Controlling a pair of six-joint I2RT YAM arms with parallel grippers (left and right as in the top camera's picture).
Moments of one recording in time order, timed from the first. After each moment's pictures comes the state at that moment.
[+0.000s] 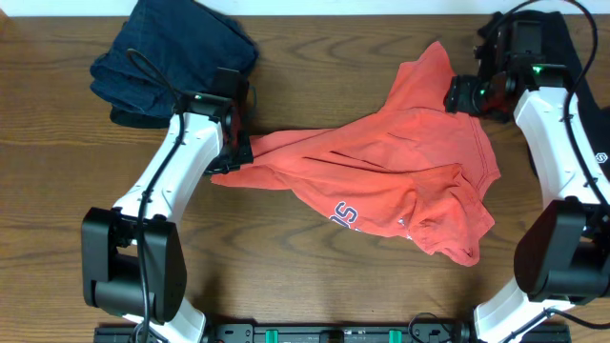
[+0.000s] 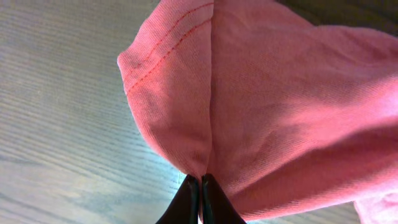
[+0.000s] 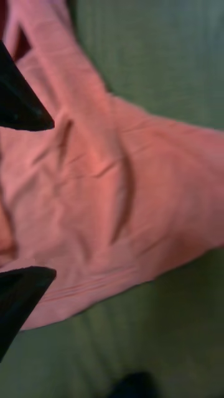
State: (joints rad) left arm -0.22 1.77 1.34 -1.05 -0.13 -0.43; right arm -0.05 1.84 1.54 -0.80 -0.12 0.15
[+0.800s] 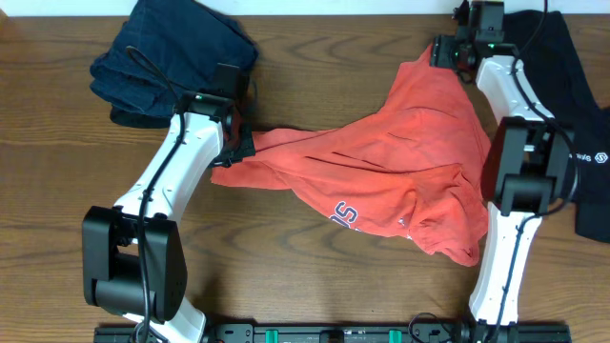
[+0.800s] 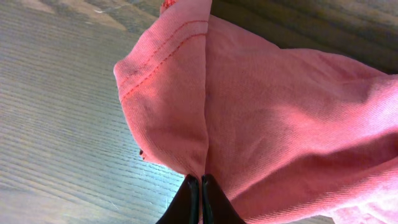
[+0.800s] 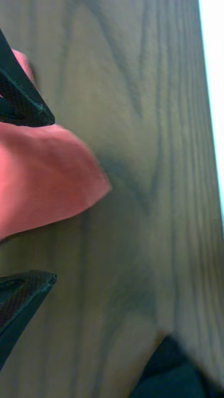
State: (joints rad) left arm -0.22 1.77 1.33 -0.96 -0.13 -0.43; right arm -0.05 2.48 2.00 -0.35 -0.09 0.08
